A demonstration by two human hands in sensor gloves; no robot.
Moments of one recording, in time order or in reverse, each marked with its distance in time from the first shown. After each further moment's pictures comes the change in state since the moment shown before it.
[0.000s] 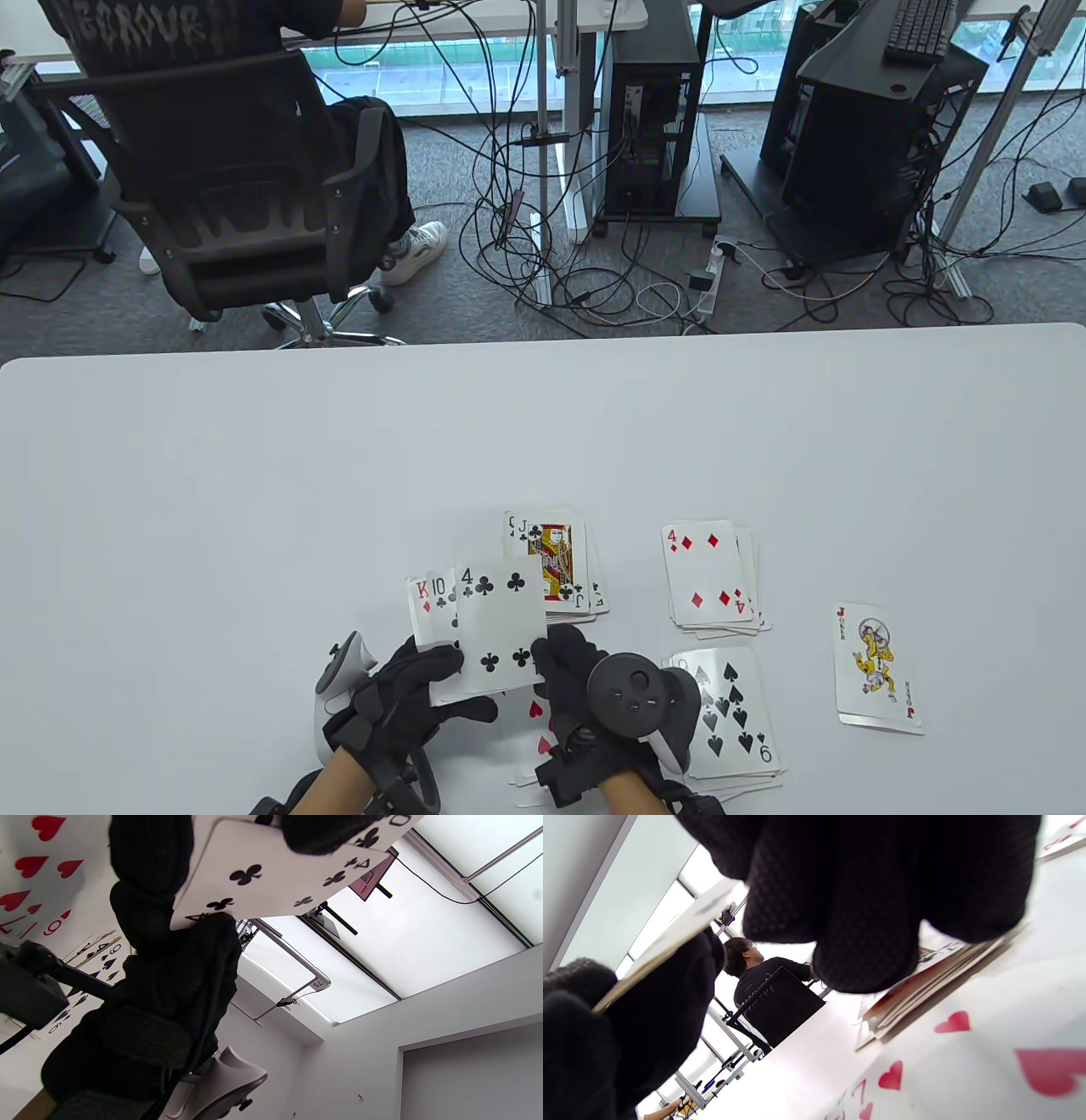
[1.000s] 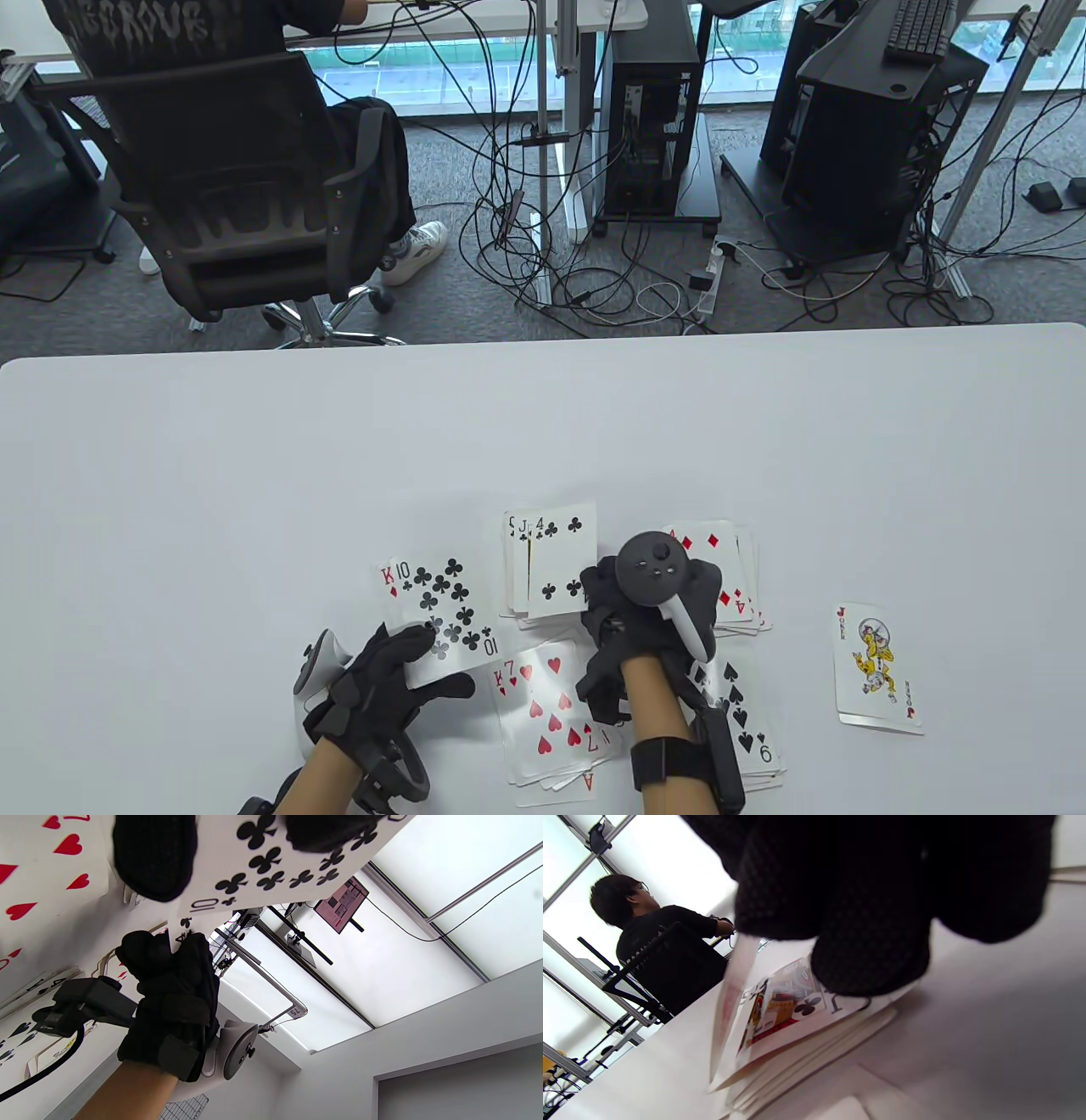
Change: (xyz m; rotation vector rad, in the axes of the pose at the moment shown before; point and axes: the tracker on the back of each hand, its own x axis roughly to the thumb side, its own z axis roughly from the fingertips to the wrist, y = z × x) left_hand 0.011 0.028 0.007 0.120 -0.078 0.058; right_hand -0.037 -0.014 -0.091 0.206 0.349 0.211
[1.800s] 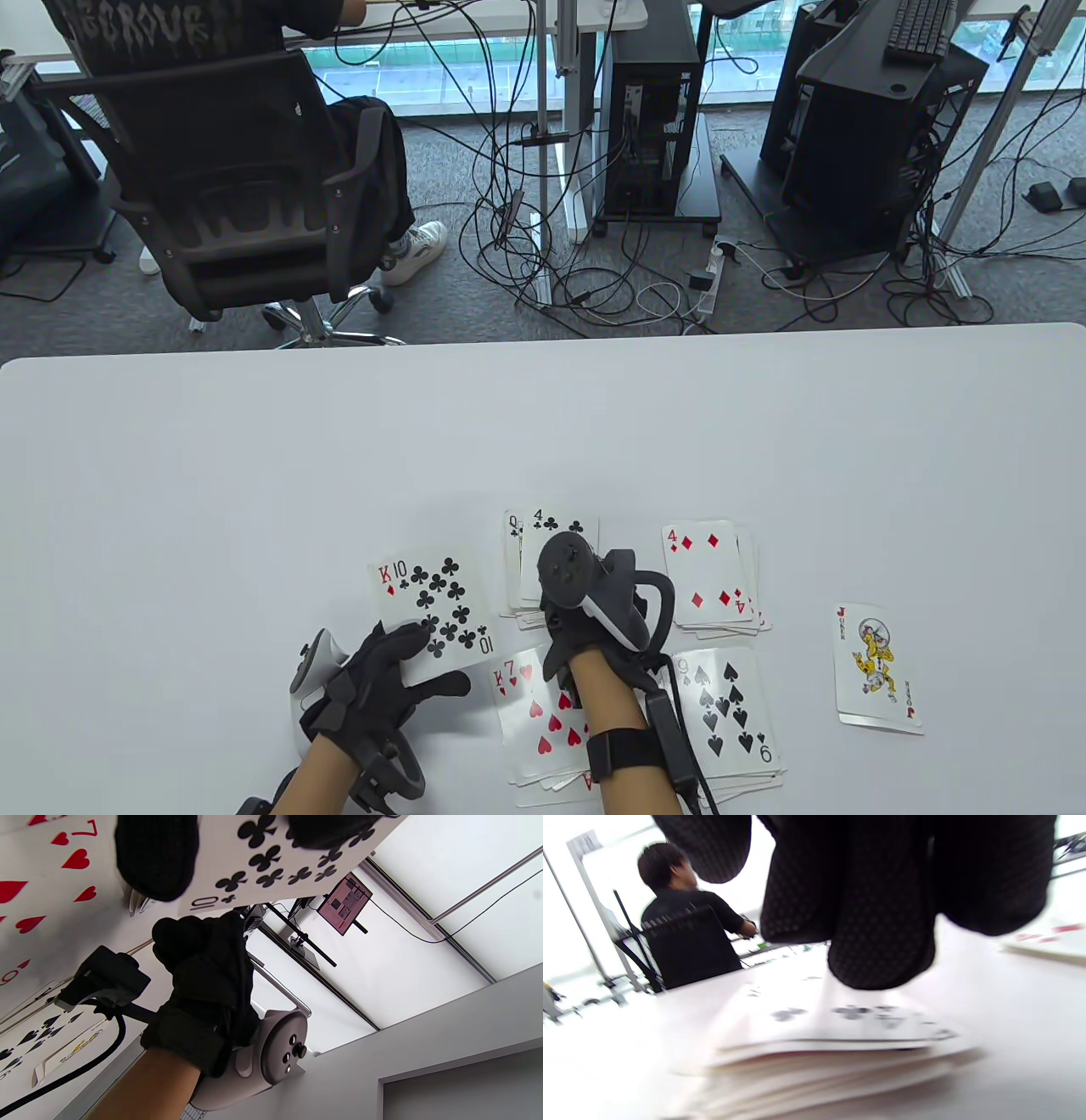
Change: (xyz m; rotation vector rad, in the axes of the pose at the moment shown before) left_hand -0.001 -0.001 0.001 -0.007 0.020 -0.013; right_hand 0.051 0.018 0.016 -0.140 -0.207 0.195
